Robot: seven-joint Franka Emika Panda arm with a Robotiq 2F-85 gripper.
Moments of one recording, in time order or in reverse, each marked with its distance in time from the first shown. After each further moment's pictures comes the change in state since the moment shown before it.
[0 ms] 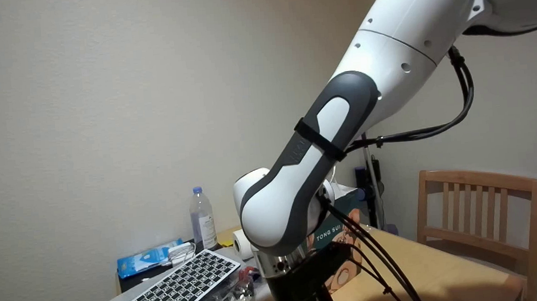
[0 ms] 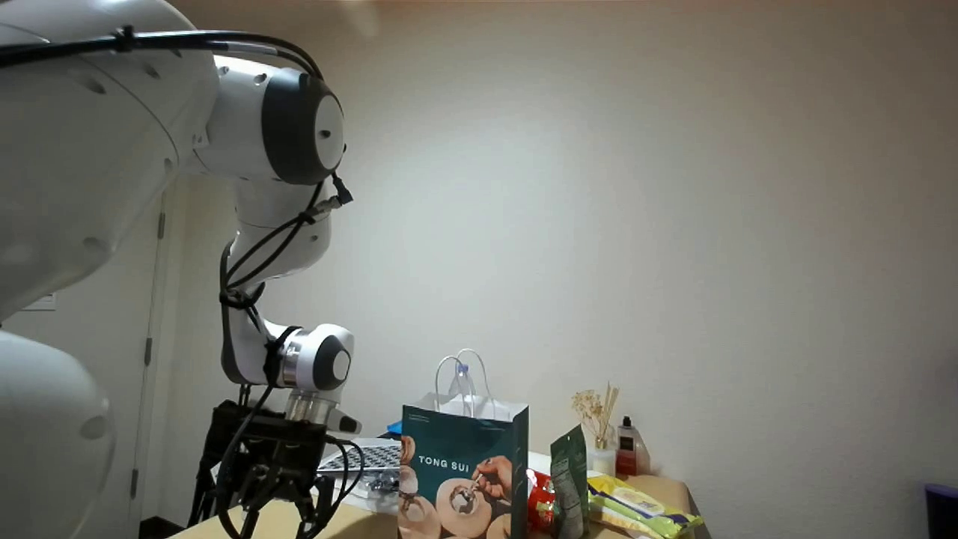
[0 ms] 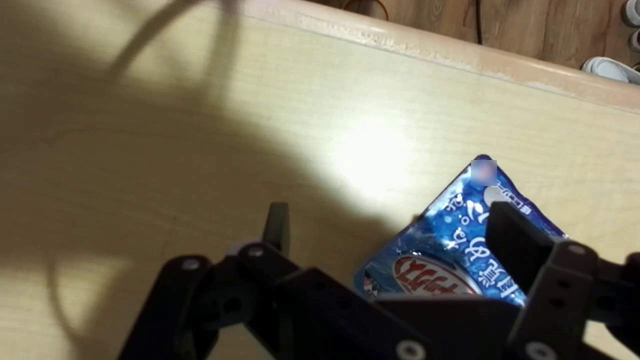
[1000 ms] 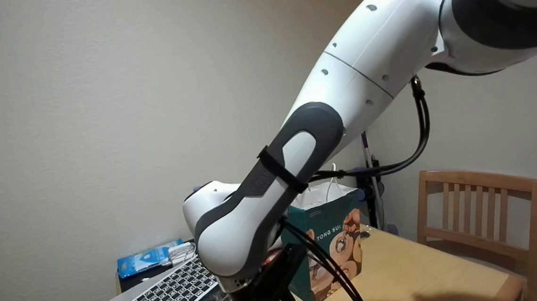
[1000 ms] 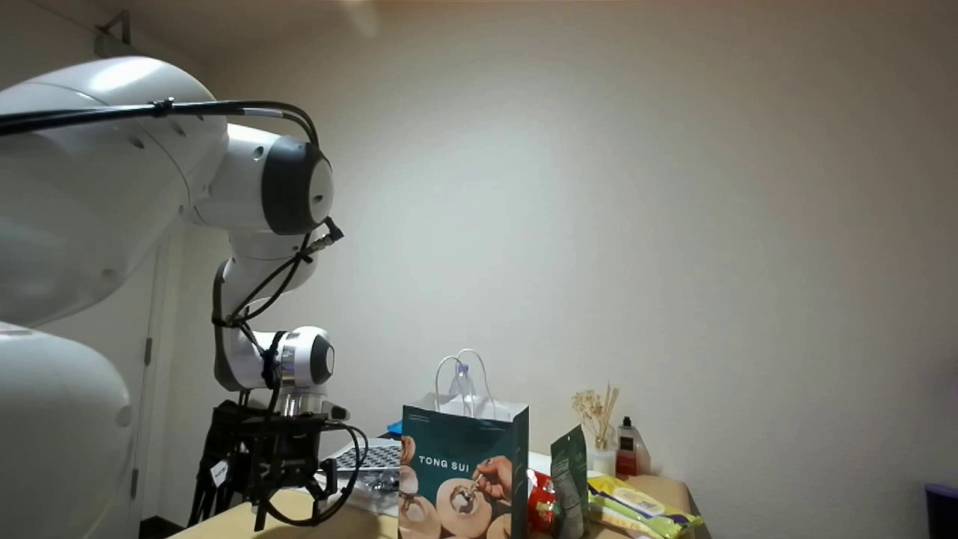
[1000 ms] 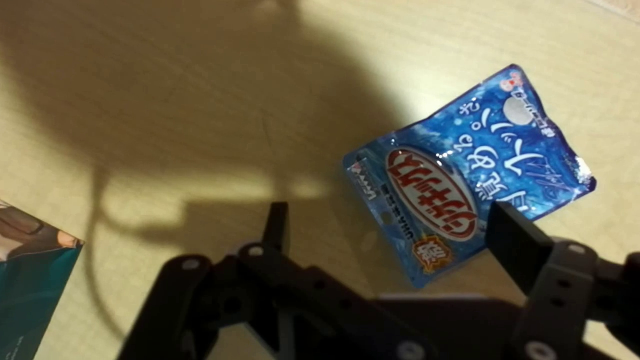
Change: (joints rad) arm 0.118 0.177 -0.037 0.293 -0.194 -0.119 -0.012
